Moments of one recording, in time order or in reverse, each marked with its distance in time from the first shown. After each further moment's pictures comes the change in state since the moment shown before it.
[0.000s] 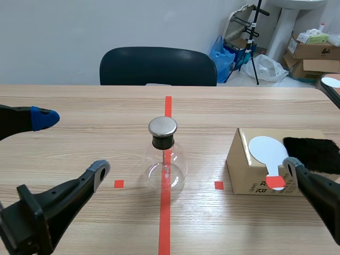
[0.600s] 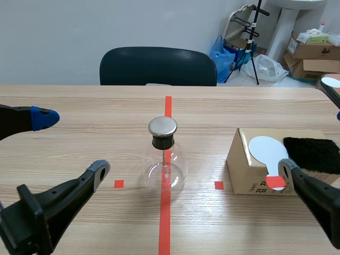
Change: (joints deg) left arm 0.0 0.0 0.0 0.0 0.0 0.0 0.0; right arm 0.0 0.2 -1.1 0.0 -2.7 0.0 2.6
